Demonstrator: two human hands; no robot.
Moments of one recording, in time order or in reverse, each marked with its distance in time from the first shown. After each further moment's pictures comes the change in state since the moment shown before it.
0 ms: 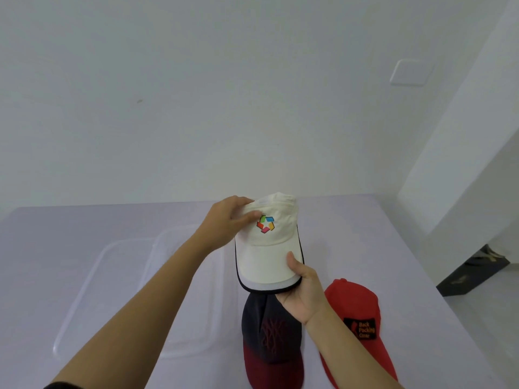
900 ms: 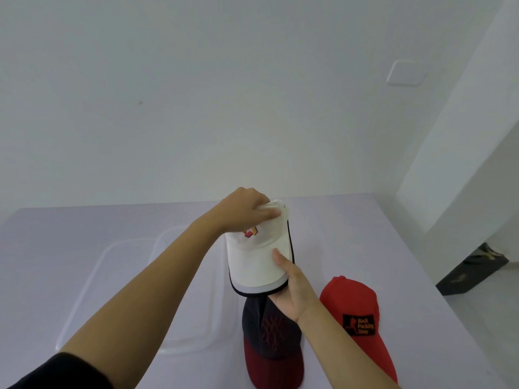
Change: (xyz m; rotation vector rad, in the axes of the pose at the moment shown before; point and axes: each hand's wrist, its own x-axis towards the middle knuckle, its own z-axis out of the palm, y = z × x) left_hand 0.010 0.050 -0.007 0.326 -0.234 0.045; right_hand -0.008 0.010 0.018 -0.186 -0.050 -0.005
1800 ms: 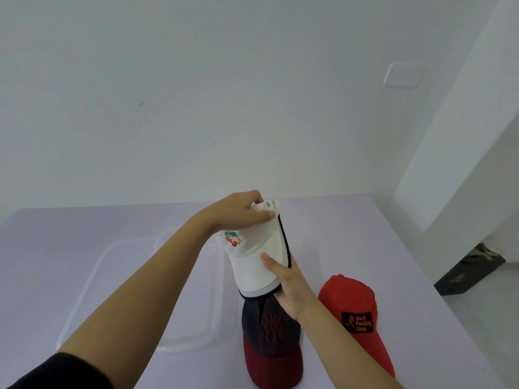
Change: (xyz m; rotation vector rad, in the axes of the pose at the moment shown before) left_hand -0.011 -0.004 -0.005 -0.082 -0.111 -0.111; right_hand -0.004 0.003 0.001 -0.338 0.029 -0.130
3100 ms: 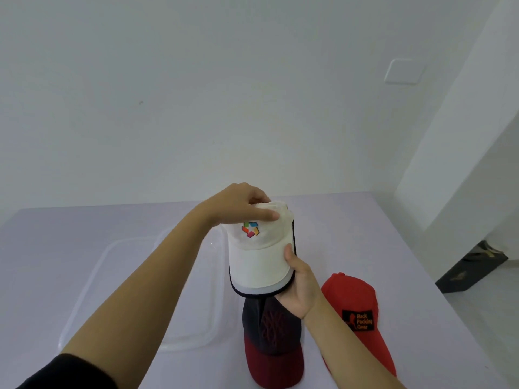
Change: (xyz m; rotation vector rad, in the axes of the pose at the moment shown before) left_hand -0.003 0.011 -0.011 -0.039 -0.001 0.075; right_hand 0.004 0.002 -0.016 0.324 -0.097 0.098
